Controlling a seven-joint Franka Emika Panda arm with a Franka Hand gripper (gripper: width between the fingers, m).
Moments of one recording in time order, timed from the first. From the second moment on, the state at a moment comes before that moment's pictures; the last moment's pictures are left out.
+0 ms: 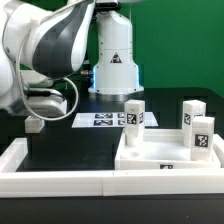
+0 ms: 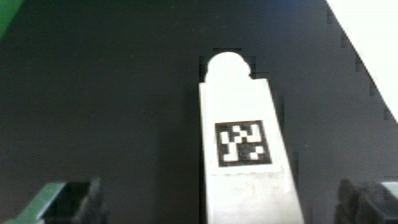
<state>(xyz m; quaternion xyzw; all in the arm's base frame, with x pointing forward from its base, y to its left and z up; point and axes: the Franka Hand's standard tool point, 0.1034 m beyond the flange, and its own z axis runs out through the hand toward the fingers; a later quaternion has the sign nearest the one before) 0.367 -0.227 0.028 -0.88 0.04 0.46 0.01</state>
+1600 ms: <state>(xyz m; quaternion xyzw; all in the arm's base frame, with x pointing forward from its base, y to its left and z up) 0.342 -0.220 0.010 -0.89 0.02 0.46 0.02</state>
